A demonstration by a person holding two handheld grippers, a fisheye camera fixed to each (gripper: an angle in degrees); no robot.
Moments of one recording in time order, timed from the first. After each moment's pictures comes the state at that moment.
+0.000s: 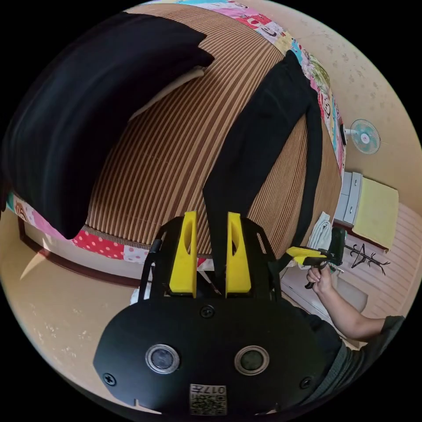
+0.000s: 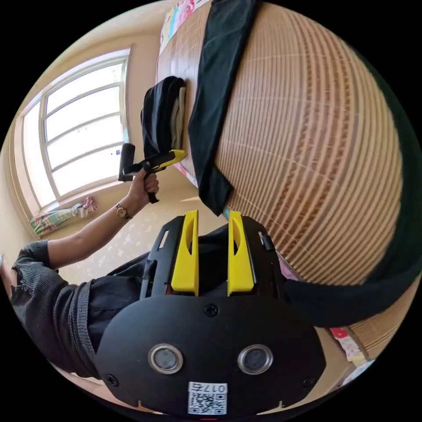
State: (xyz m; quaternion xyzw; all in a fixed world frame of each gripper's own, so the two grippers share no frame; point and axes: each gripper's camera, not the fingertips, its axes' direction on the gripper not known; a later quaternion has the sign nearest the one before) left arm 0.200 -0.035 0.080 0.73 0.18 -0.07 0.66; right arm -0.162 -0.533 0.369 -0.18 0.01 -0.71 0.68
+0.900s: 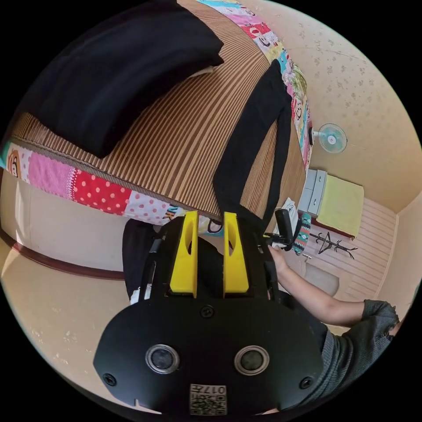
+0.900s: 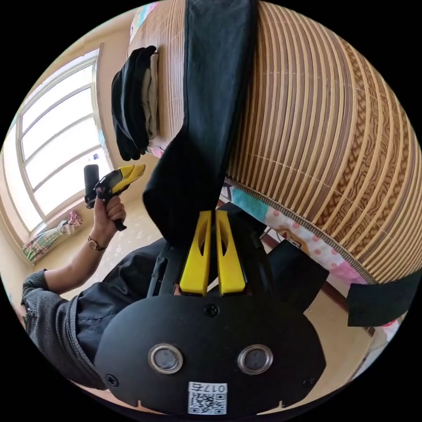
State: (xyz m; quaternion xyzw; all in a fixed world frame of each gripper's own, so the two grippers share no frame) left arm 0.155 0.054 0.254 0.72 0.24 0.03 0.65; right arm 0.006 -0.538 0.250 -0.13 0.07 -0.66 0.74
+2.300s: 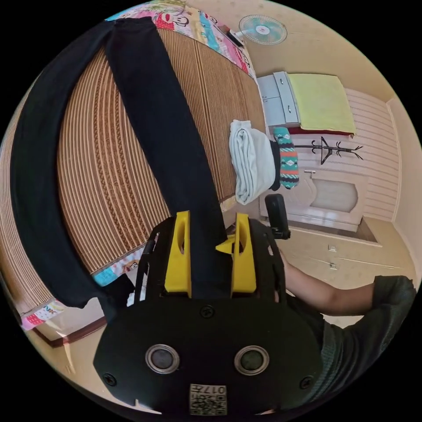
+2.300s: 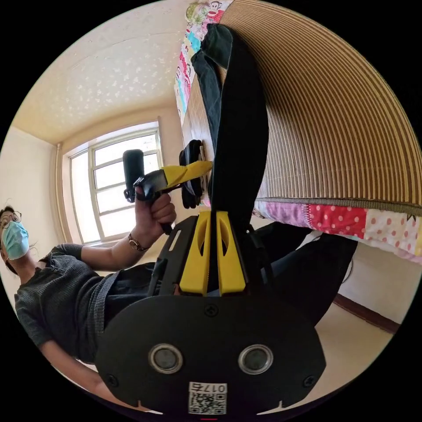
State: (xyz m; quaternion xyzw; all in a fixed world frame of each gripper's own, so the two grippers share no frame) left arm 0.520 -0.043 0.204 0.64 0.00 0.21 0.74; right arm 0.335 -0.580 -0.006 -0.10 -0.25 -0.61 0.74
